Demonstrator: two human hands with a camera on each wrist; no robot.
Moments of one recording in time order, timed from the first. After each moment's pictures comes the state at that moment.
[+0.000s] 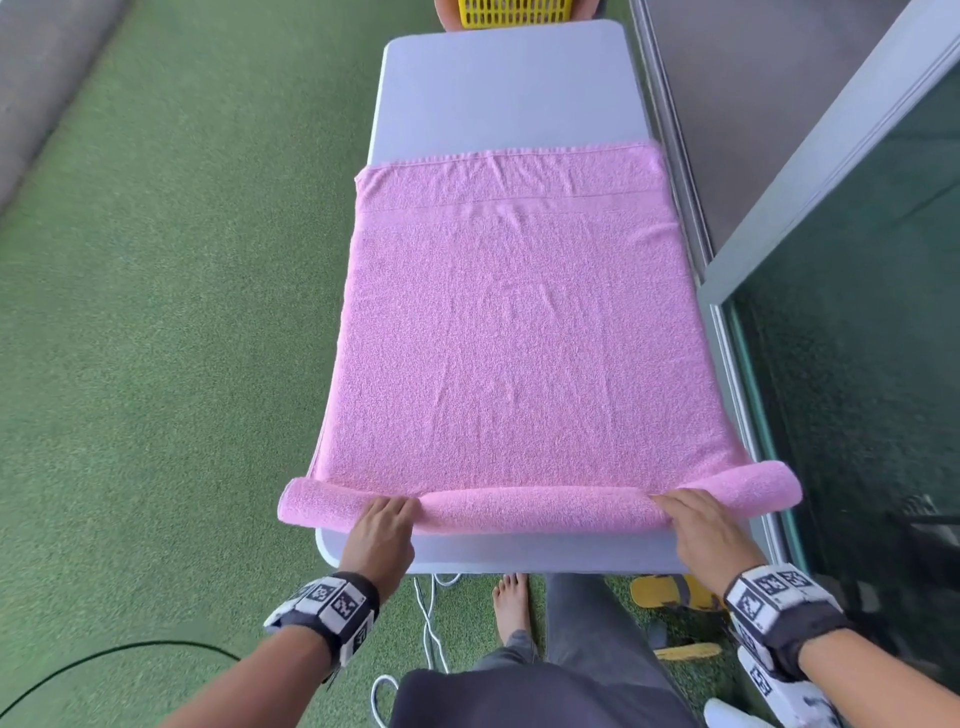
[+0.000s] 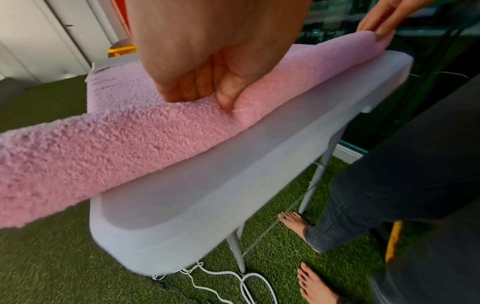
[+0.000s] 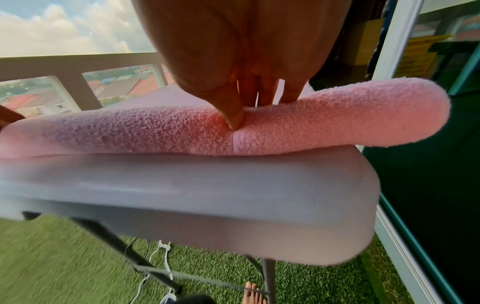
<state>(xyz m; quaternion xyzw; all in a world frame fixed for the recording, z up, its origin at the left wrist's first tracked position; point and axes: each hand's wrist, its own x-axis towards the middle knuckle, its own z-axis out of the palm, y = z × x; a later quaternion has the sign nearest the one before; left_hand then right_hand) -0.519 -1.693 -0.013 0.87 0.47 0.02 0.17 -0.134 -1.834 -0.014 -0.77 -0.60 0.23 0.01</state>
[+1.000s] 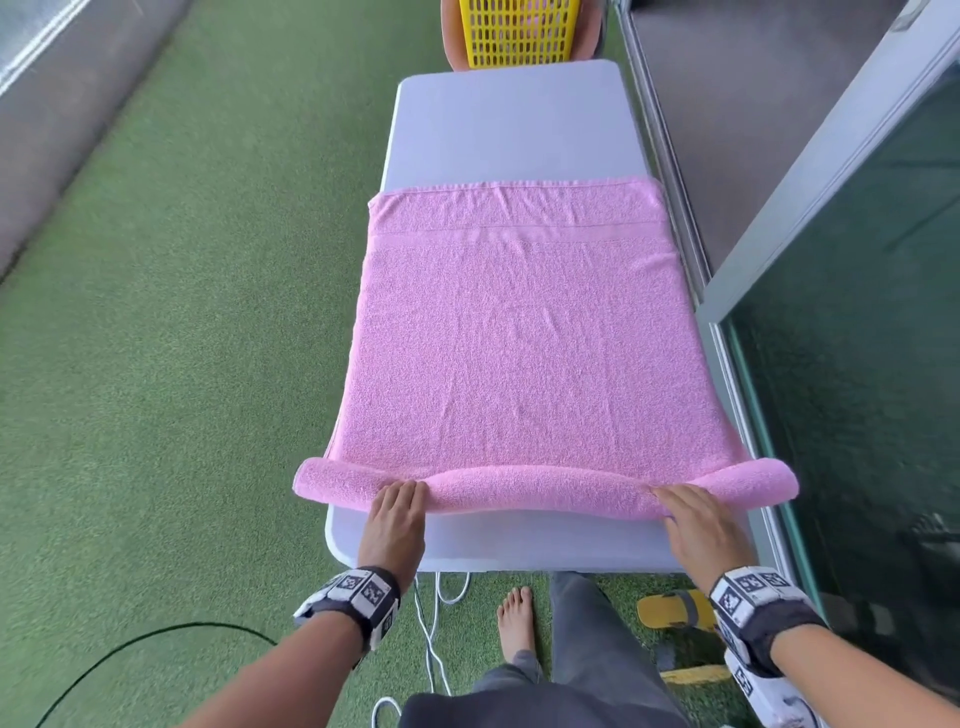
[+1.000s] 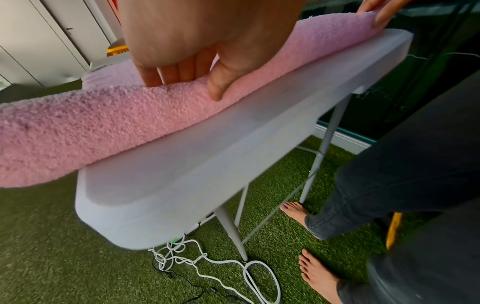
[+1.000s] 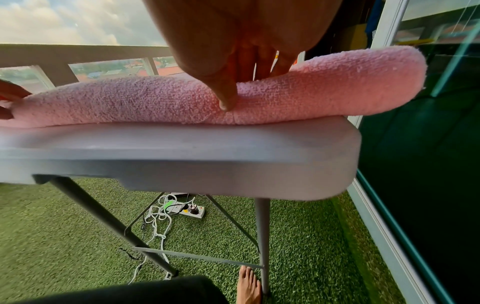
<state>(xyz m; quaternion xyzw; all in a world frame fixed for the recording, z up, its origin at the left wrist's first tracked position) -0.508 -1.702 -0.013 0.87 0.49 0.04 0.08 -0.148 -1.841 -0.015 -0.77 -0.62 0.11 0.09</state>
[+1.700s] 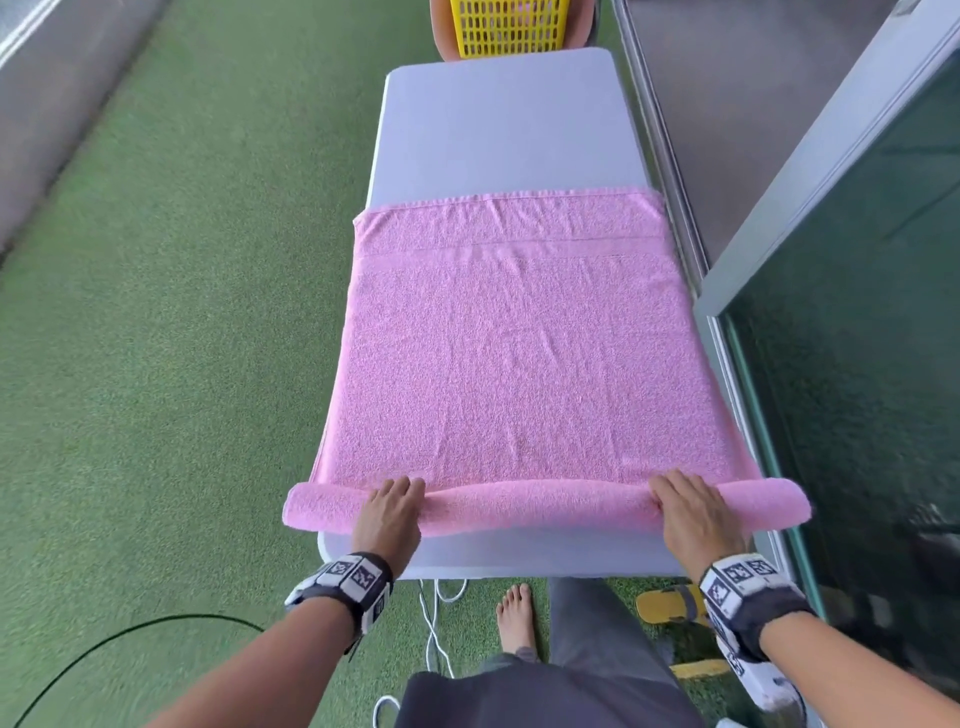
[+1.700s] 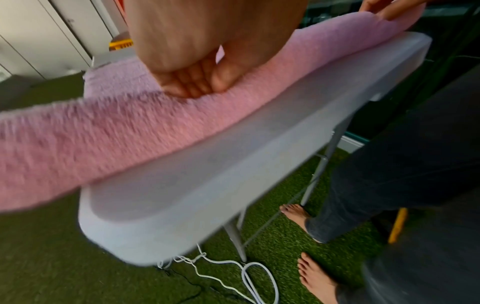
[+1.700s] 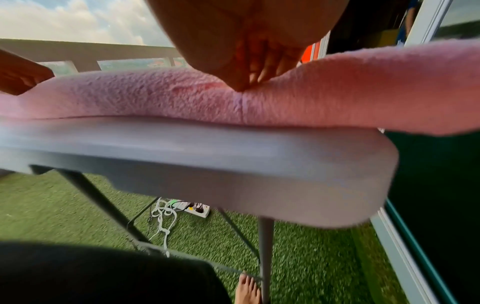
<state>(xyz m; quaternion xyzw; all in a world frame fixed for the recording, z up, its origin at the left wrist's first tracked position) -0.502 -1.675 -0.014 0.86 0.49 0.01 0.15 -0.147 -1.818 -0.016 -0.79 -0.59 0.12 0.01</state>
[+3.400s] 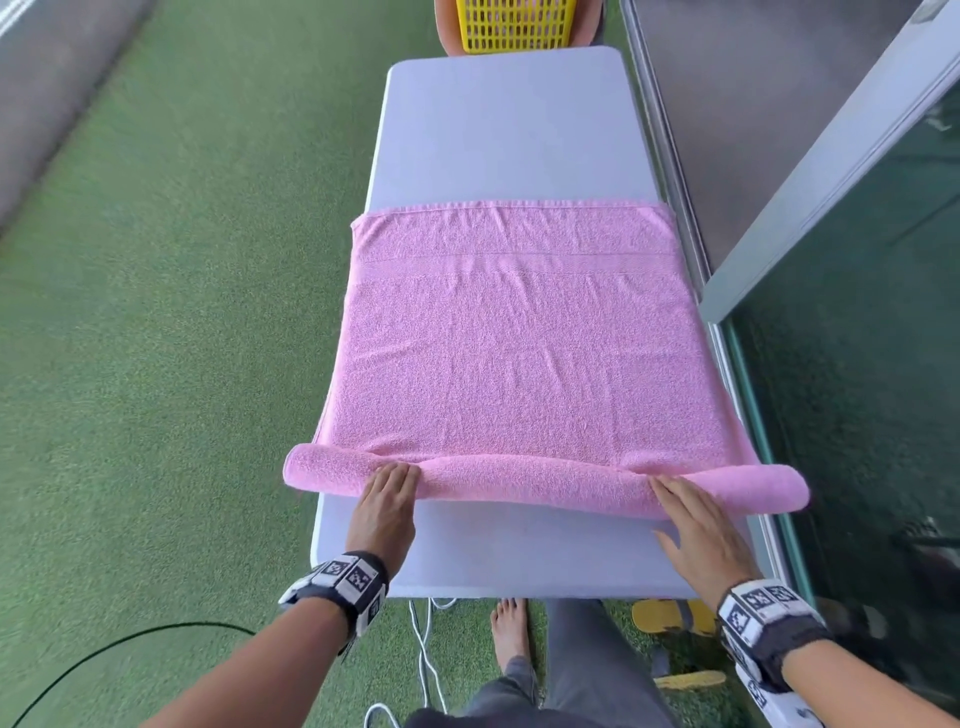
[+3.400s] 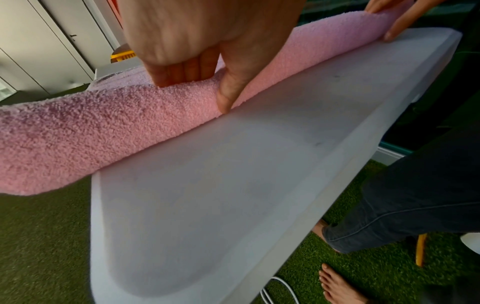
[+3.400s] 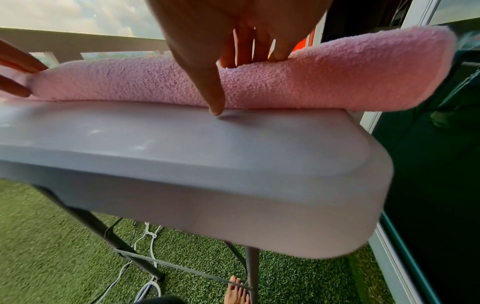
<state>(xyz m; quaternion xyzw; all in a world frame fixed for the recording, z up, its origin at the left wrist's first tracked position) -0.498 -1.649 -0.029 0.87 0.48 0.02 0.12 -0.129 -1.822 -0.033 -0.76 -0.63 0.12 0.06</state>
